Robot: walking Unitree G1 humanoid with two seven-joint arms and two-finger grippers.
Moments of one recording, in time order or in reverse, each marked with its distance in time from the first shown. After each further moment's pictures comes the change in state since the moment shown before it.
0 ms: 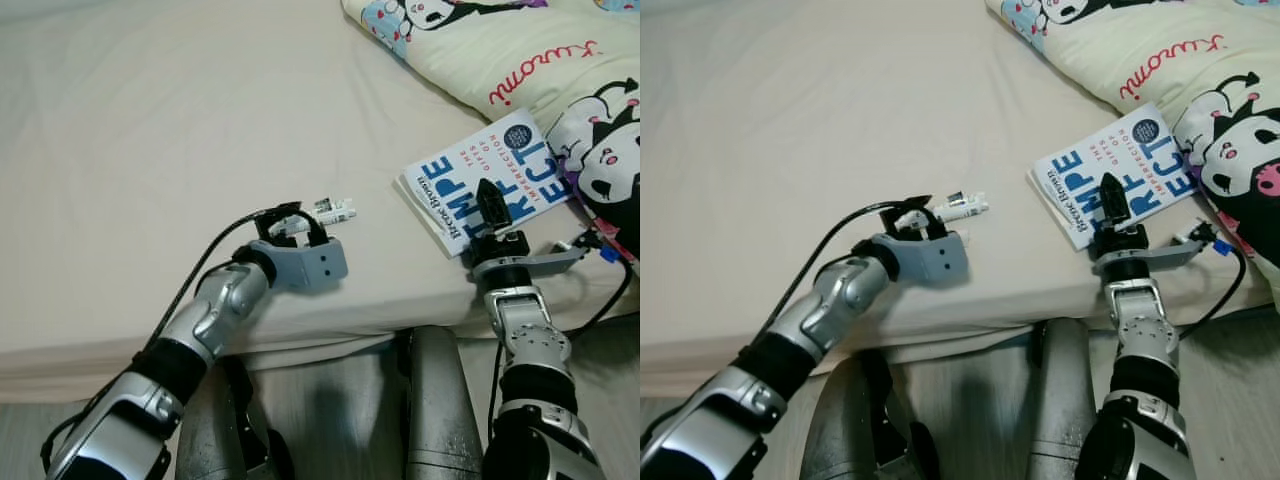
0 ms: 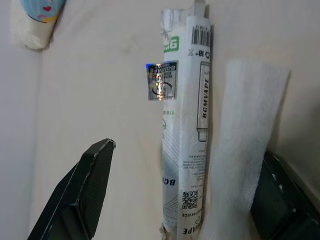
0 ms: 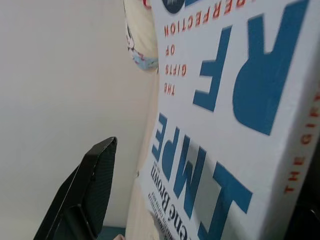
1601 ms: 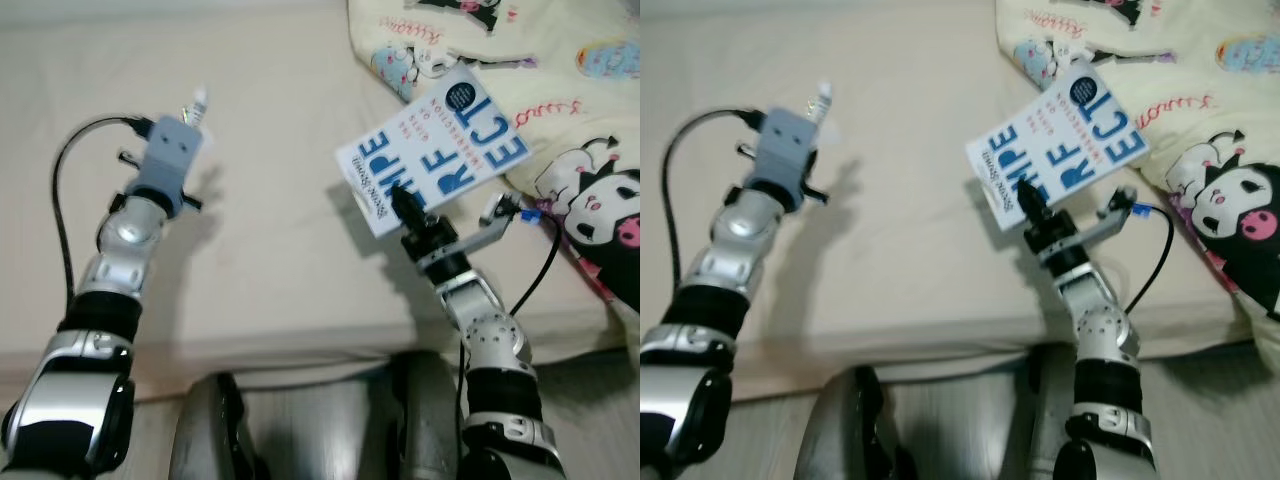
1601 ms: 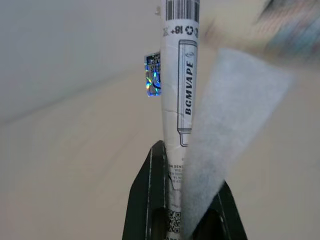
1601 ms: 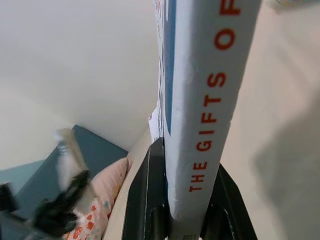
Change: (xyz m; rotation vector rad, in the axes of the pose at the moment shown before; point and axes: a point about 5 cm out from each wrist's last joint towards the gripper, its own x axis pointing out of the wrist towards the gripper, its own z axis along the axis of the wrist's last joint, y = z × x) left arm -0.057 0.124 -0.073 -0.839 -0.014 0.486; right arm 0.016 0.052 -0.042 -0.219 0.253 0.210
